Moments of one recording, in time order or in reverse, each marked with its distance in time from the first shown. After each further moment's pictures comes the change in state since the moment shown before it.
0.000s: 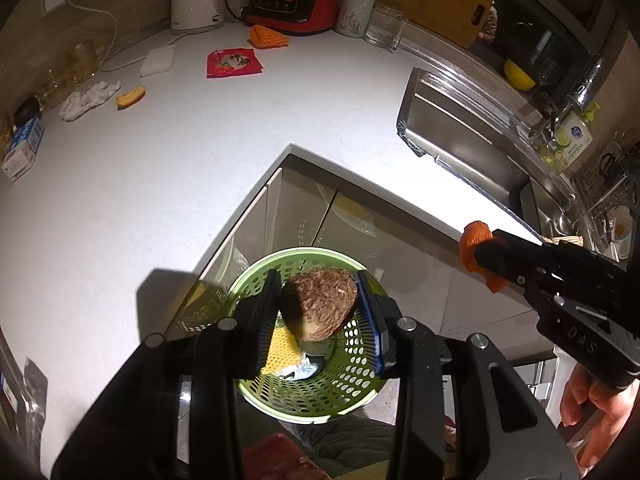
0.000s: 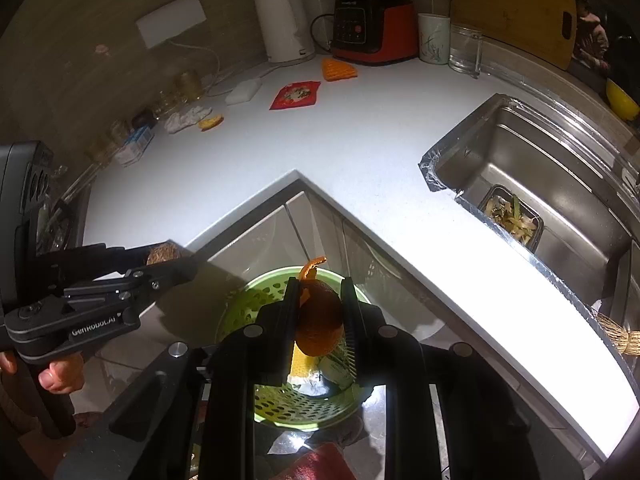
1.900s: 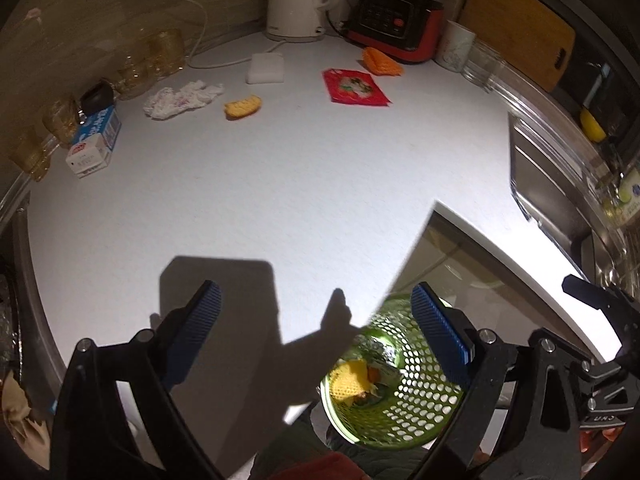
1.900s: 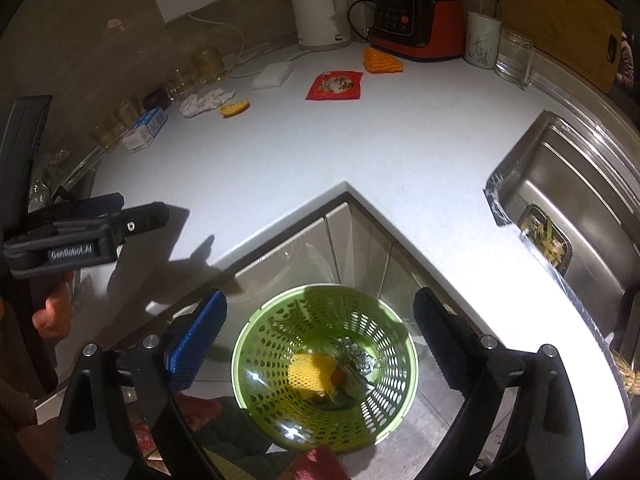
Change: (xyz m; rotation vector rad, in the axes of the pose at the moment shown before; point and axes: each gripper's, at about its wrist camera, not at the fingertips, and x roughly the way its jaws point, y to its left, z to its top) left arm -0.005 0.121 0.048 -0.132 -0.038 0.202; right arm 0.053 0.052 0.044 -0.069 0.051 0.028
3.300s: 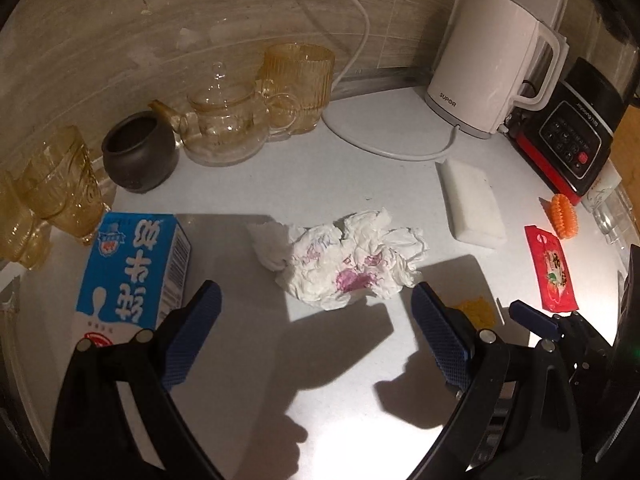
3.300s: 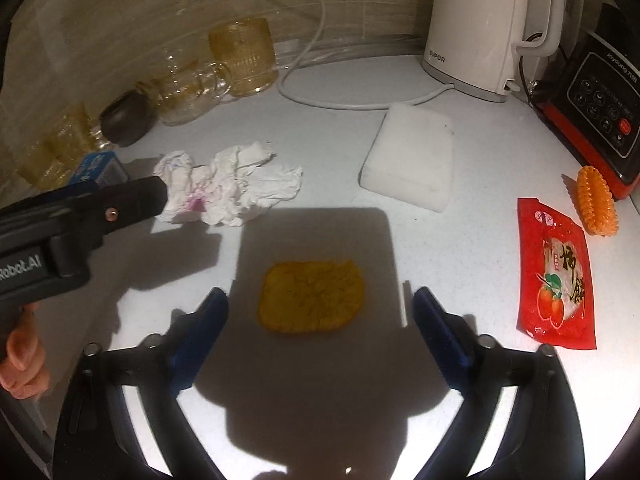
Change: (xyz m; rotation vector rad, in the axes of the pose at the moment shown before) left arm 0.131 0.206 0.184 -0.239 -0.099 0.130; right arm 0.268 0.151 0.239 -0.209 0.027 0.024
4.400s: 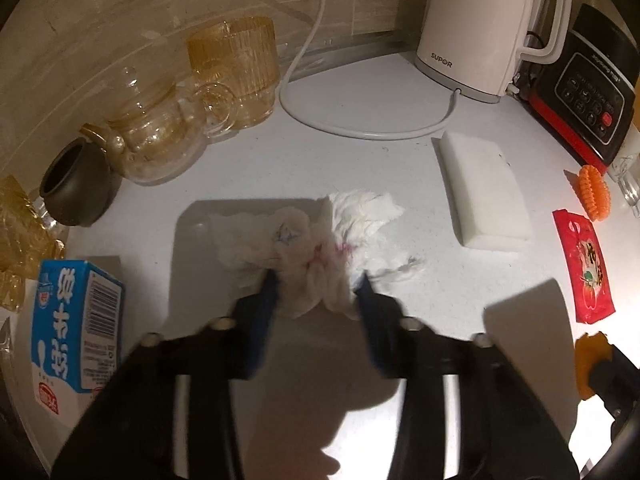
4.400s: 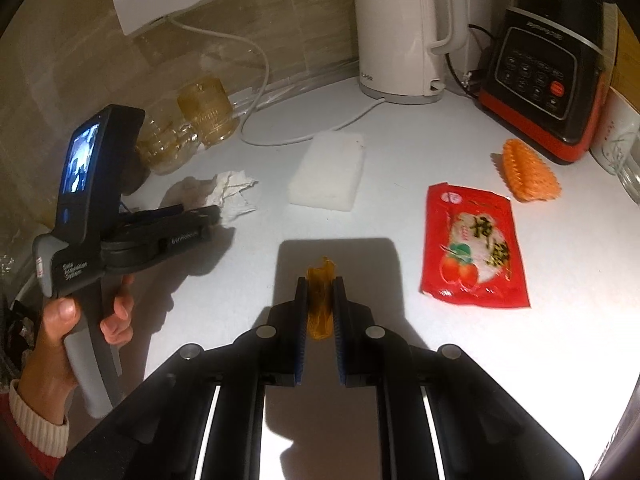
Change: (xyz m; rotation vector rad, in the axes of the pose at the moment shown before) left arm 0.057 -0.049 0.019 0.104 0.058 0.068; right arm -0.066 -0.062 -0.020 0.150 -0.084 0.027
